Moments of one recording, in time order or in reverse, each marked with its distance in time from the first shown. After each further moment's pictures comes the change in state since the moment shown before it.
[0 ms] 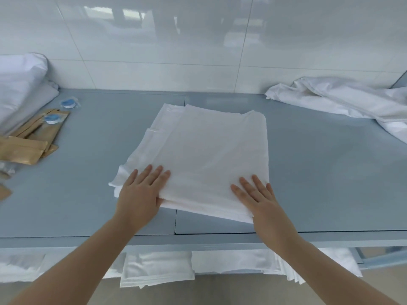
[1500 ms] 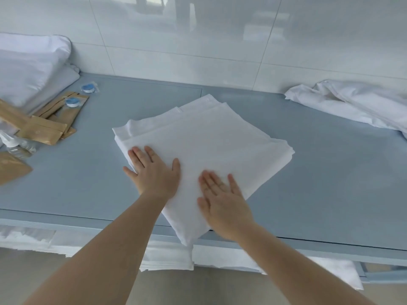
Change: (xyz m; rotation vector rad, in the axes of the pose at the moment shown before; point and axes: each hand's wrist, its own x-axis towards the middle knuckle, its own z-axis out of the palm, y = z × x) left_hand 0.045 0.016 0.022 -0.126 -0.076 -0.803; right_hand 0.059 -0.080 0.020 -0.089 -0.085 -0.125
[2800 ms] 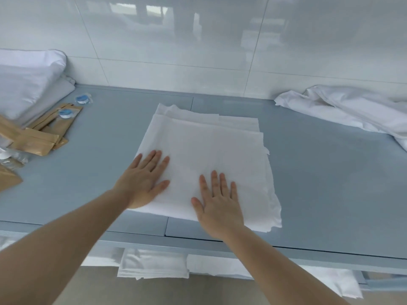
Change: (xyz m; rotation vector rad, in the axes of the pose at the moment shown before) left_hand 0.028 -0.029 -0.020 0.450 -0.095 0.813; right_hand 0.008 0.028 0.012 0.094 -0.053 0.197
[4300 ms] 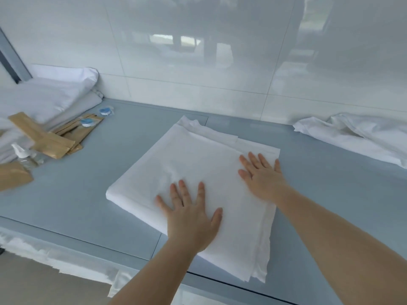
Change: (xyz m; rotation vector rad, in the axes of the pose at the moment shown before) left_hand 0.030 0.163 -0.007 -0.230 0.028 -0.569; right_hand 0.134 0.142 -0.059 -0.148 -0.039 -0.023
